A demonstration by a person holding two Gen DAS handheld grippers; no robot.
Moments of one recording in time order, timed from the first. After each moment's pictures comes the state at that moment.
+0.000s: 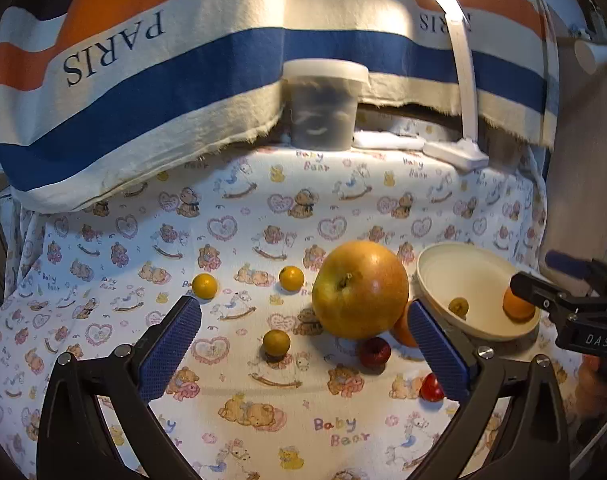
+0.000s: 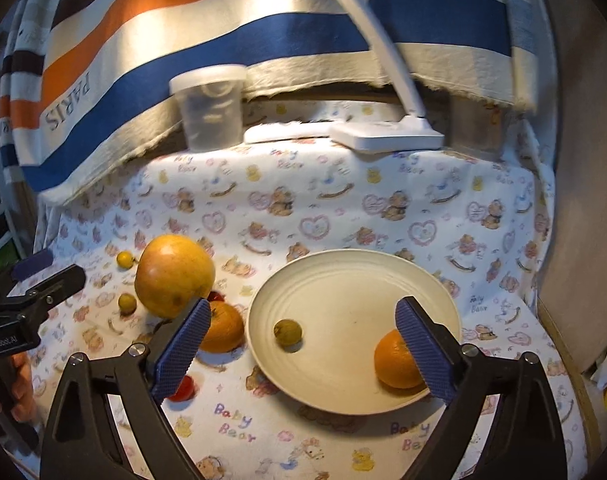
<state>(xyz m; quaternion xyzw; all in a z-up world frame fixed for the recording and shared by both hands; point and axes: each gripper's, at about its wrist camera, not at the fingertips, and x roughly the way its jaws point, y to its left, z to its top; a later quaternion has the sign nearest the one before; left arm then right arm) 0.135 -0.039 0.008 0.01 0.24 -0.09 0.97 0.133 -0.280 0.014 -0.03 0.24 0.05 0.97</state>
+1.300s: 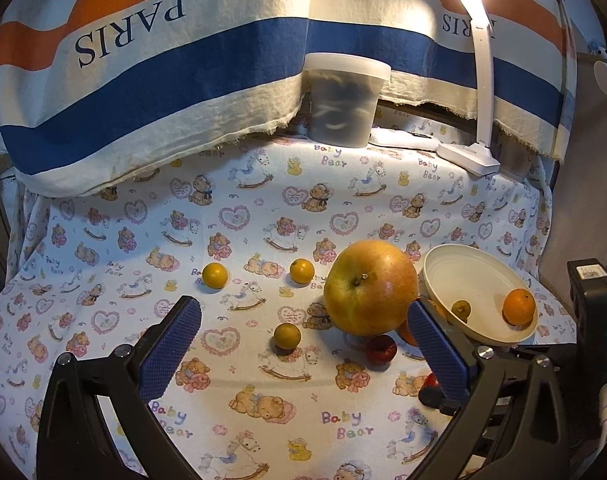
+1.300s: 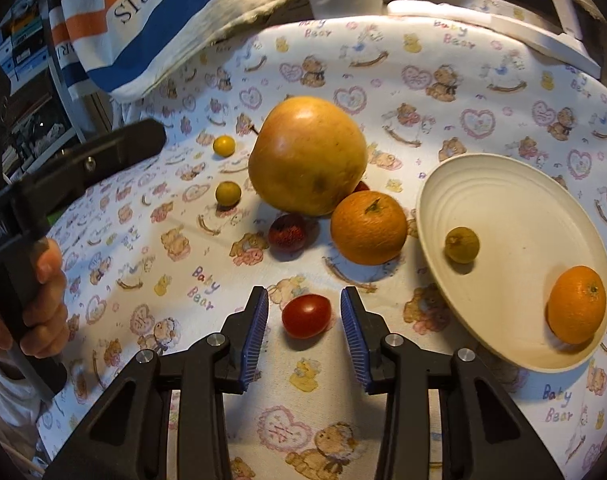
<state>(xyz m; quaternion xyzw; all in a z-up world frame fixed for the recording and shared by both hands) 0.140 -0.024 0.017 -0.02 0.27 -0.08 0.96 0.153 -0.207 -0.044 -0.04 0.42 0.23 0.88</state>
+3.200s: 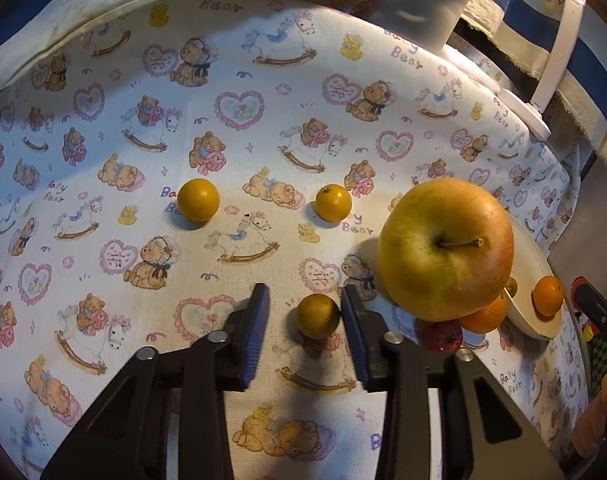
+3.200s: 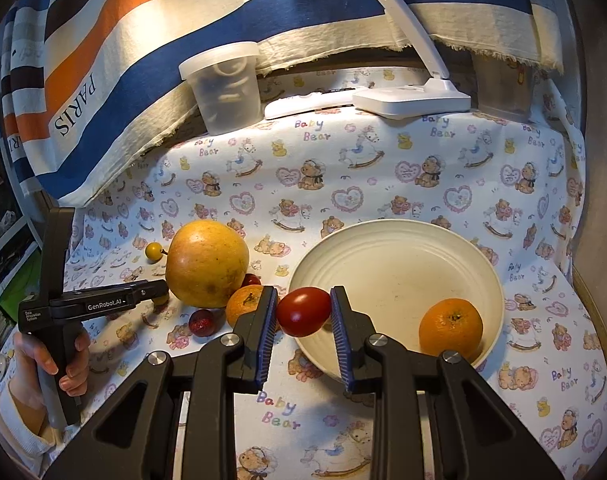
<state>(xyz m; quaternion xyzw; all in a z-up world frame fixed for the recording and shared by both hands) 0.219 0.003 -0.049 -0.08 0.42 -0.12 0.90 0.143 -0.278 0.010 0.03 0.30 0.10 0.95</state>
